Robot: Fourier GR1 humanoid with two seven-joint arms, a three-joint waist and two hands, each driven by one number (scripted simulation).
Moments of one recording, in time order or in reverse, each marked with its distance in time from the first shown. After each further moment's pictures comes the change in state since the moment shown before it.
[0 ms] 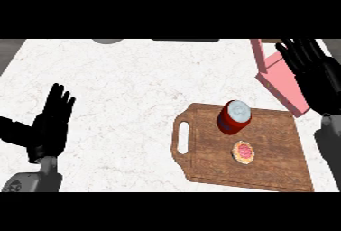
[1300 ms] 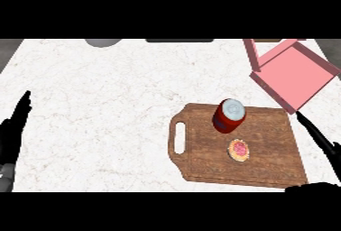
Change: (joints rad) left arm 0.039 0.299 -0.014 0.188 -0.343 -0.068 -0.056; right arm 0.568 -0.215 0.107 -0.022 0.534 -0.014 -0.529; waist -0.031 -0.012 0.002
